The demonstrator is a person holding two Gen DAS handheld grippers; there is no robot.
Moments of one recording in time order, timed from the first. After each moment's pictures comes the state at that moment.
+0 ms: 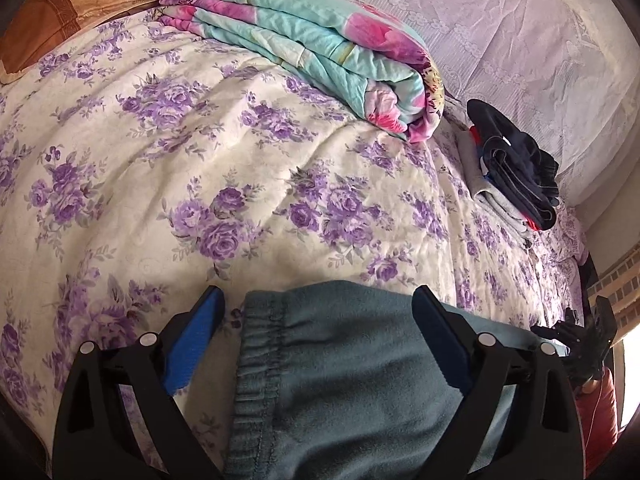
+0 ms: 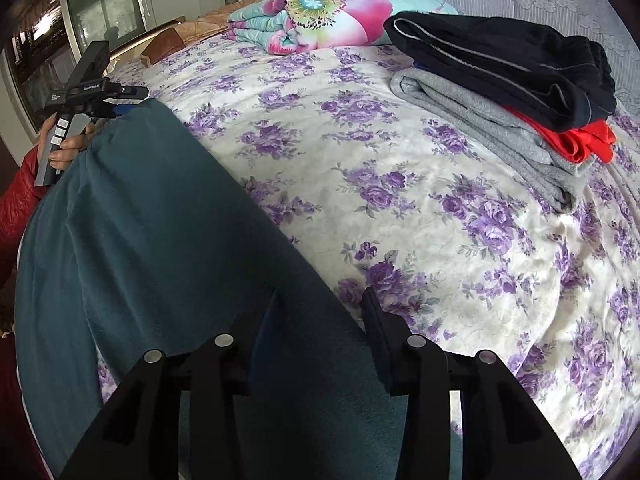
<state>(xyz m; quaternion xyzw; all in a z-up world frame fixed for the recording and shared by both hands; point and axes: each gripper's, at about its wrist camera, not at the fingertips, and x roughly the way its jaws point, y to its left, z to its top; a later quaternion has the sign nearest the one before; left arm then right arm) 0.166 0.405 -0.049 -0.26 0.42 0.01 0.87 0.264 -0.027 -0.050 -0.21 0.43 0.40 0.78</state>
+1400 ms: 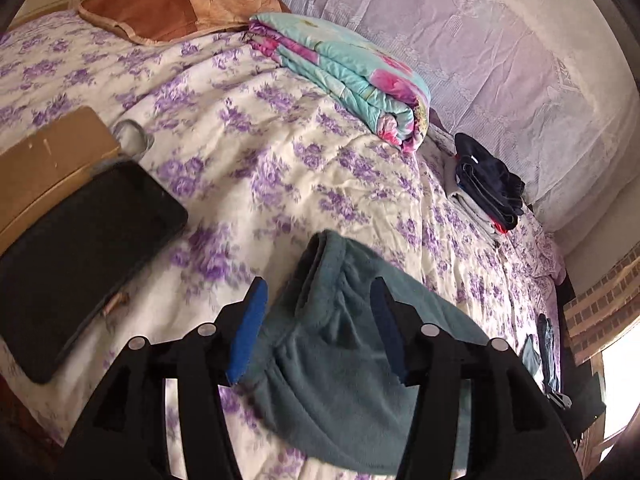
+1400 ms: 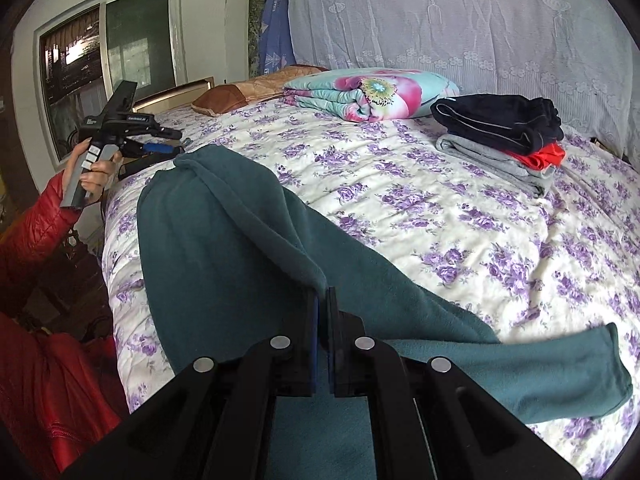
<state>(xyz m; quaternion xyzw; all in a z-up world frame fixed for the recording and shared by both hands) -0.029 0.406 -0.006 -0.31 0.37 0.05 0.87 0.031 -0.060 -0.005 -0.14 0.32 0.41 0.85</state>
